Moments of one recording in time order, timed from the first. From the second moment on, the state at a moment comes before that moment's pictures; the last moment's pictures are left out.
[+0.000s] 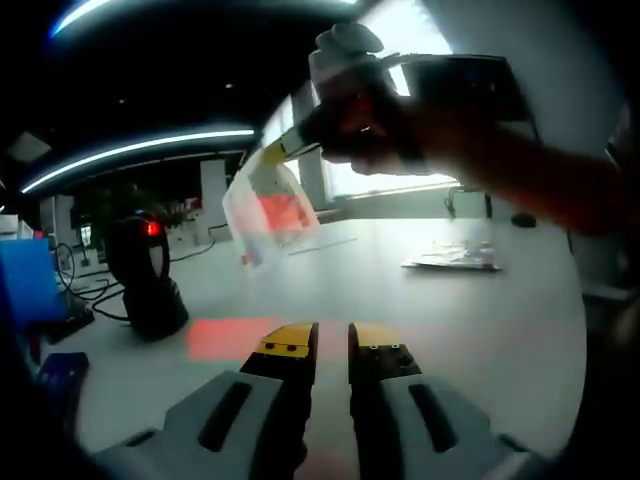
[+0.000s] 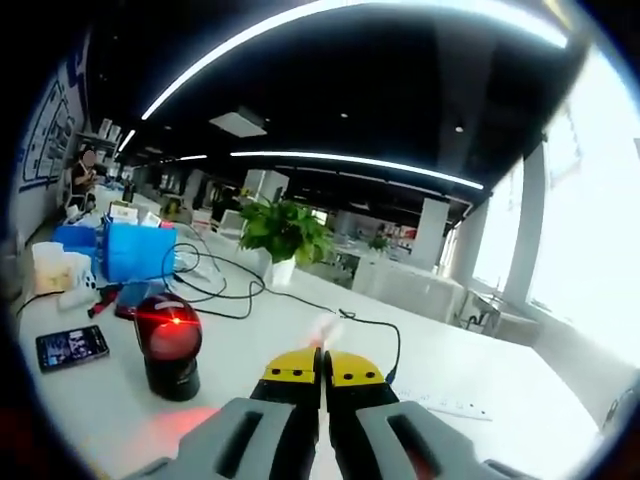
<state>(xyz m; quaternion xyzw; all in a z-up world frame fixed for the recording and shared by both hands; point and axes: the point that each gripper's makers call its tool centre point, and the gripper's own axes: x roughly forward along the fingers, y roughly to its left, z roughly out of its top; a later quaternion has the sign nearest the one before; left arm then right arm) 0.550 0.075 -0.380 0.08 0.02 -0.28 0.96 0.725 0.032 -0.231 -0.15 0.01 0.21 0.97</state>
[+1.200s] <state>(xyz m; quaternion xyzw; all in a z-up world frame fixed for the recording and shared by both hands) 0.549 0.074 -0.382 0.09 0.02 -0.28 0.96 0.703 -0.034 -0.237 -0.16 0.06 0.28 0.95</state>
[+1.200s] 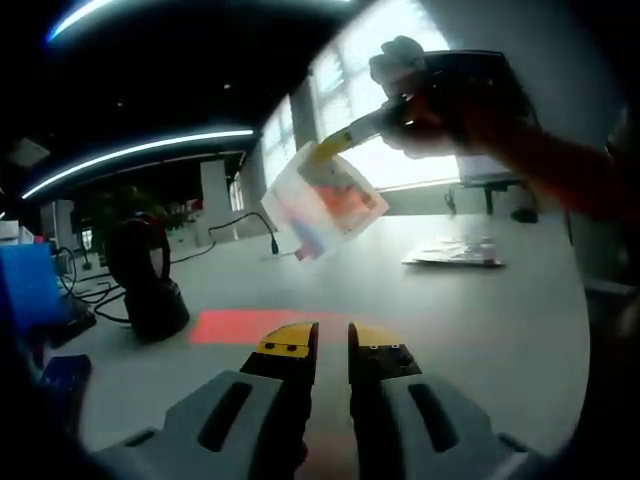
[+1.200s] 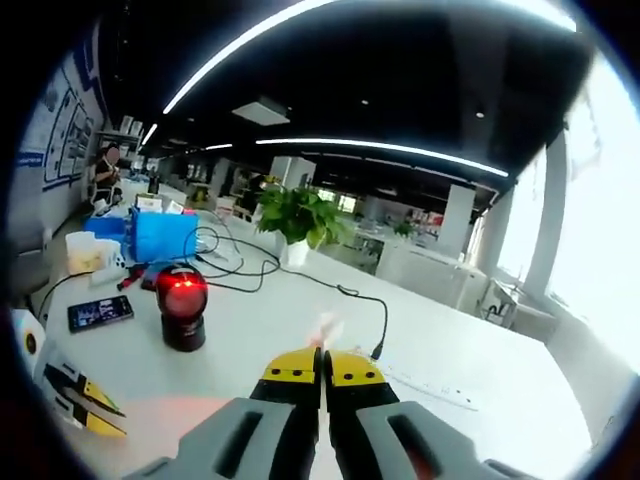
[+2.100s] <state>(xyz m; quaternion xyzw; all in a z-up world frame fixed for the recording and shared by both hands) 0.548 0.072 -0.382 0.09 0.02 -0.28 0.95 0.691 -0.026 -0.250 -0.09 0.10 0.35 0.93</state>
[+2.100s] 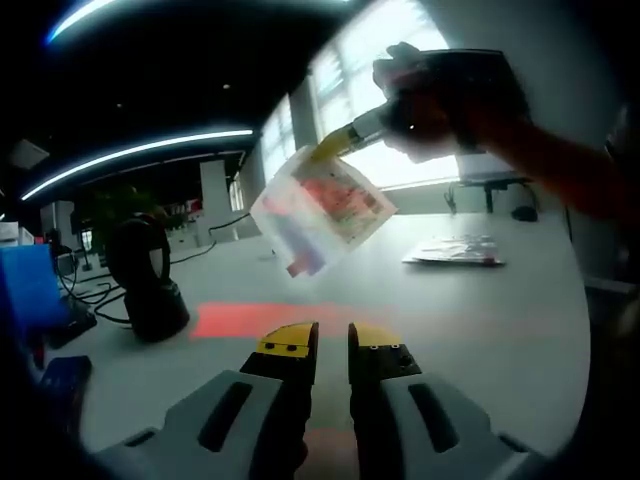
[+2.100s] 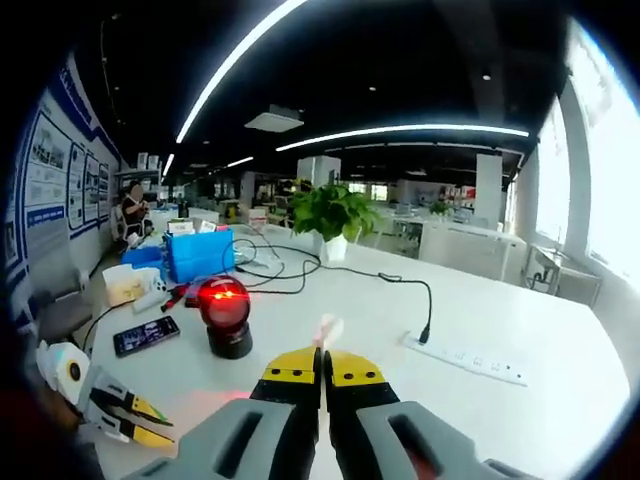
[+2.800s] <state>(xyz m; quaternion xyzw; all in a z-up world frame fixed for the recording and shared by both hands) 0.547 0.070 -0.382 0.10 0.02 -0.29 0.95 0.744 -0.074 -0.290 -0.15 0.14 0.27 0.94</state>
